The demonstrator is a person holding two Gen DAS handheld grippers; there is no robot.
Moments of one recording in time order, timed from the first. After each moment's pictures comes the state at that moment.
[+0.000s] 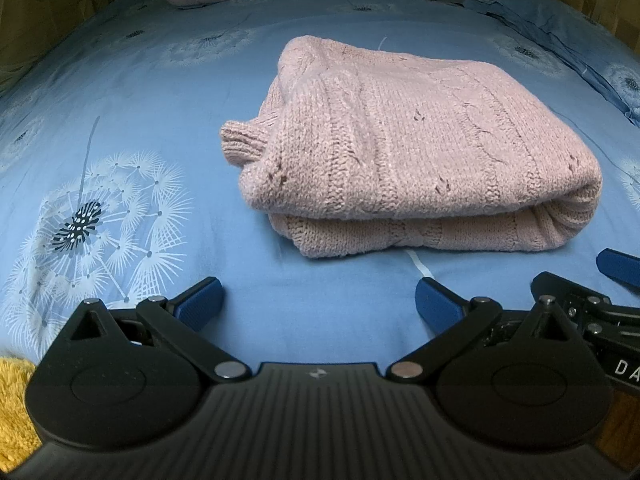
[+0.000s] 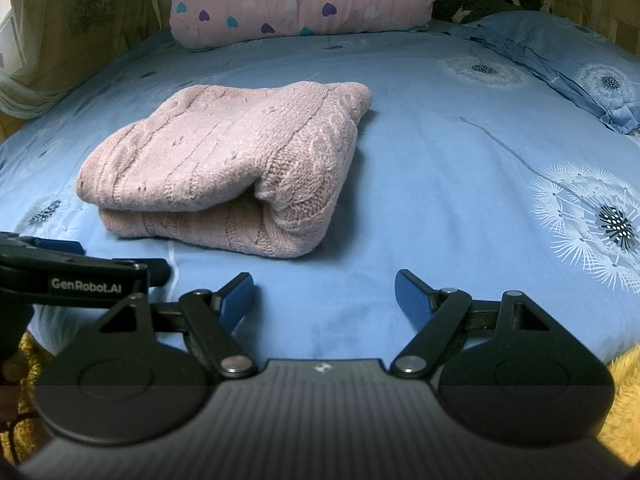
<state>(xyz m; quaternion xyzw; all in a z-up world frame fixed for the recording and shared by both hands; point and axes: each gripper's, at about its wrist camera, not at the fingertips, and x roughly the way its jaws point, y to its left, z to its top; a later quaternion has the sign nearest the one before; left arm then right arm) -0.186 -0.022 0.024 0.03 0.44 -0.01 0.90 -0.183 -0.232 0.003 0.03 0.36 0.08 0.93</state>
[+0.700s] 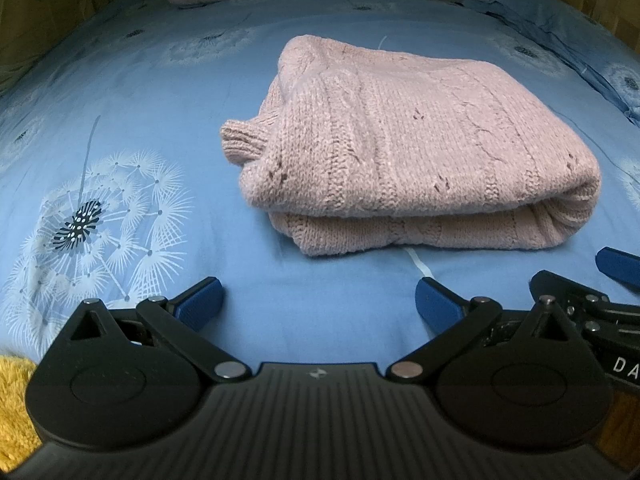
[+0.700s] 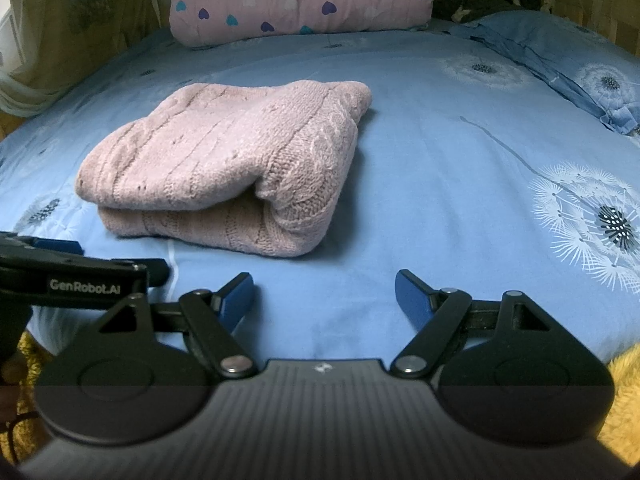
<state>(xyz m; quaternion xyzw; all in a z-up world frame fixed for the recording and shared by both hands) -0.187 -0.022 0.023 0.03 0.44 -0.01 0.90 -0.183 -0.230 0.003 0.03 0.36 0.08 0.93</state>
